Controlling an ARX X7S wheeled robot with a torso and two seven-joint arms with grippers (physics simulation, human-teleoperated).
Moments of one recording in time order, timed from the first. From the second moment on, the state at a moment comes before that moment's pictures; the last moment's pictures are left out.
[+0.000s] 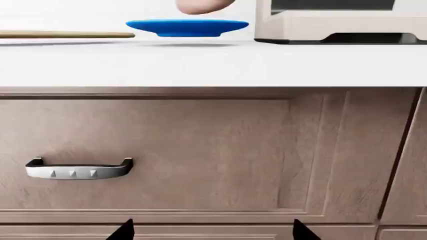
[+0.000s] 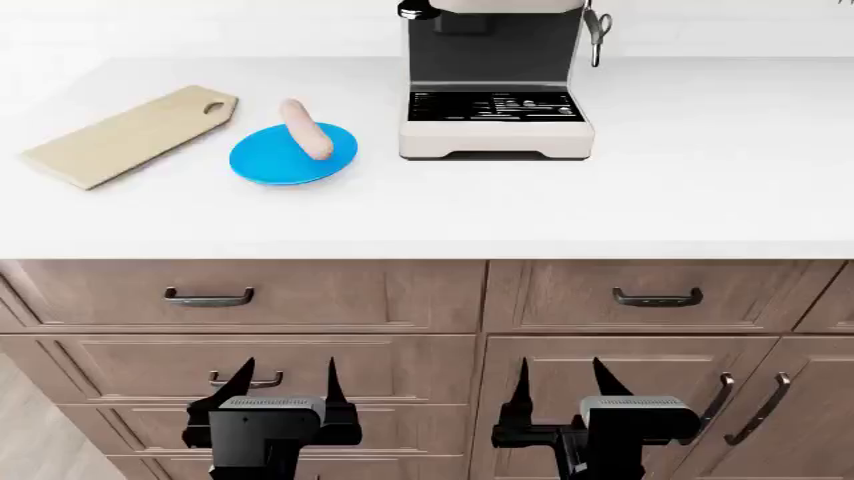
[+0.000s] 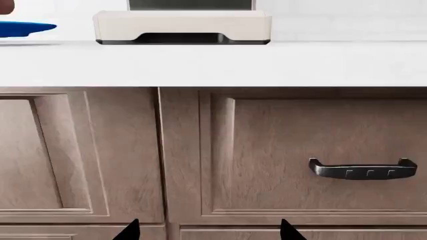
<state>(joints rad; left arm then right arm) 0.00 0.00 0.00 0.00 0.00 0.00 0.00 0.00 0.00 0.00 0.00 0.00 0.00 0.00</state>
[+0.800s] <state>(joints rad) -0.25 -0.18 -0.01 0.67 -0.30 -0.50 -0.04 0.38 0.20 0.02 -0.29 0.35 0.34 -0.06</state>
